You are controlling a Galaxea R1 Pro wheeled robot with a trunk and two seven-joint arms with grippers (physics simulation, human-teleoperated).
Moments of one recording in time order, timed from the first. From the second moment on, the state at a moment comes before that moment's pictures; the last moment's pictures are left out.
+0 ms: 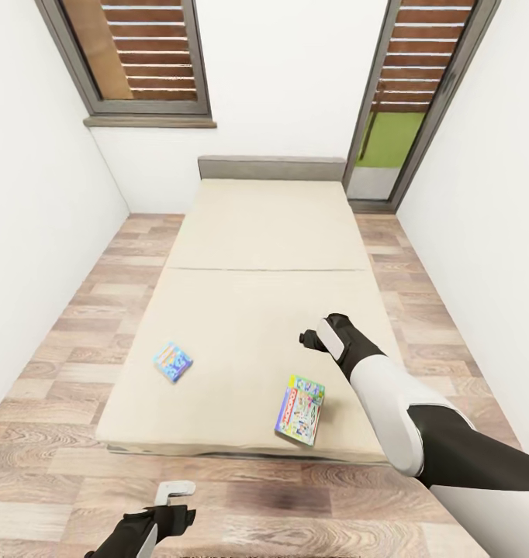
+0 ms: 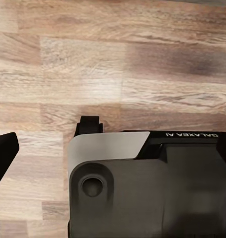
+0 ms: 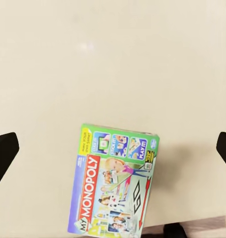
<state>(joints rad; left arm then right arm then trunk) -0.42 -0.04 0.19 -0.47 -0.16 0.28 -0.08 -1.19 0.17 -0.09 -0.33 -0.23 0.62 -0.36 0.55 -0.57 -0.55</state>
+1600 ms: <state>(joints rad) -0.42 -0.05 0.19 -0.47 -0.16 0.29 -0.09 -1.18 0.17 -0.09 -0.33 -0.23 0.61 -0.36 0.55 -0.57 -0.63</state>
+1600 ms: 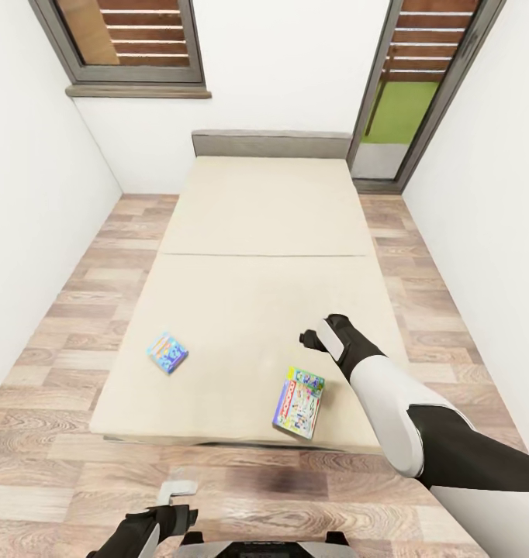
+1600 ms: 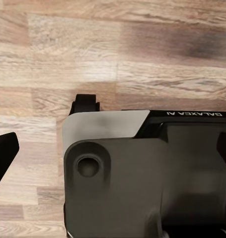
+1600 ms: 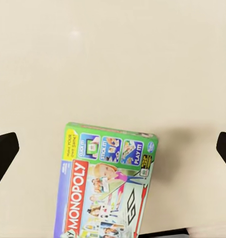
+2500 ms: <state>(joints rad) -0.42 -0.05 0.19 -0.47 -0.16 0.28 -0.09 -1.18 0.17 -0.09 -0.33 -0.23 0.60 -0.36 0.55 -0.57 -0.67</state>
